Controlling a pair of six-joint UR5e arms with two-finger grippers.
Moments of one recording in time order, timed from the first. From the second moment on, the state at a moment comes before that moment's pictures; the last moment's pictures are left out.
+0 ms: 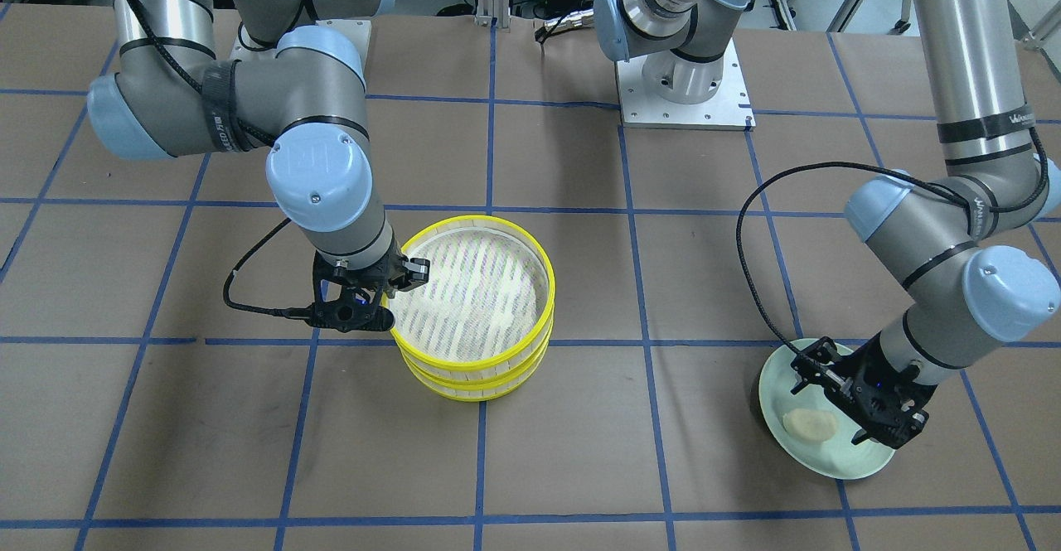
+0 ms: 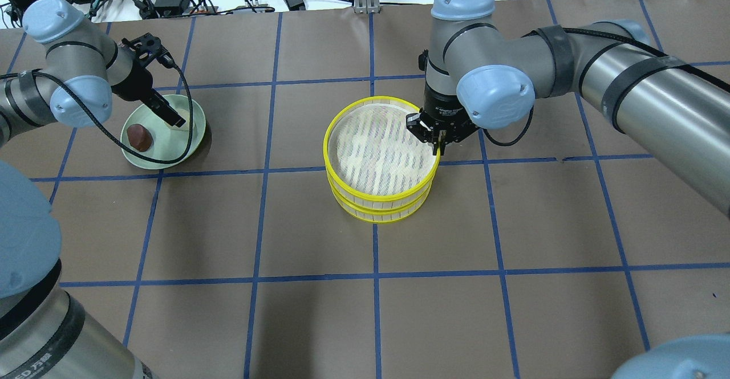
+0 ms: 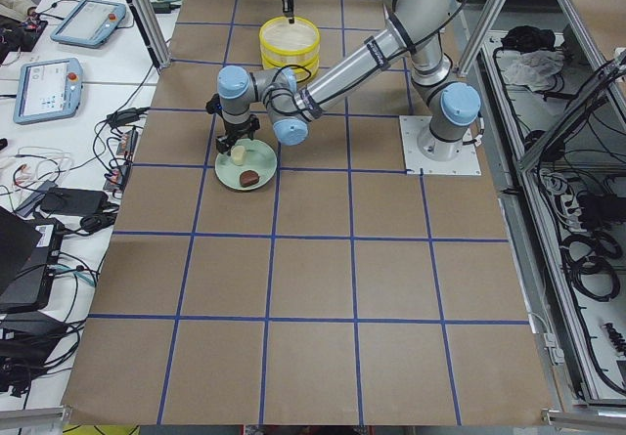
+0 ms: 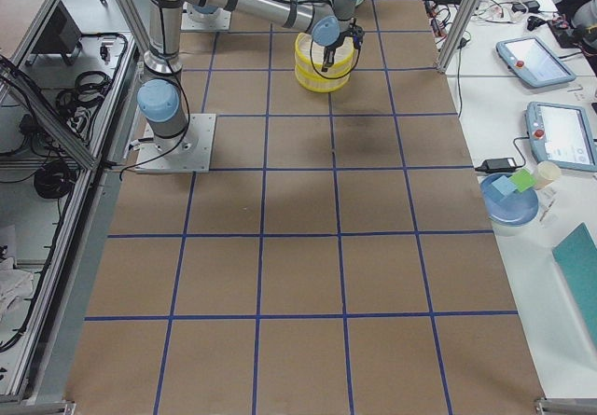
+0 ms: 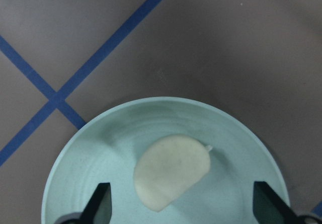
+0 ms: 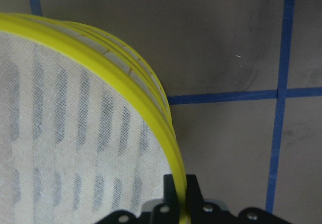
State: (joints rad) left arm -1.22 -2.10 -1.63 -0.91 1.45 1.17; right arm 1.75 -1.24 1.65 -1.85 -1.54 0.23
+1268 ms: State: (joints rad) left arm -1.20 -2.14 -1.60 -0.90 1.45 1.26; right arm 1.56 -1.61 1.51 -1.39 -1.66 0.04
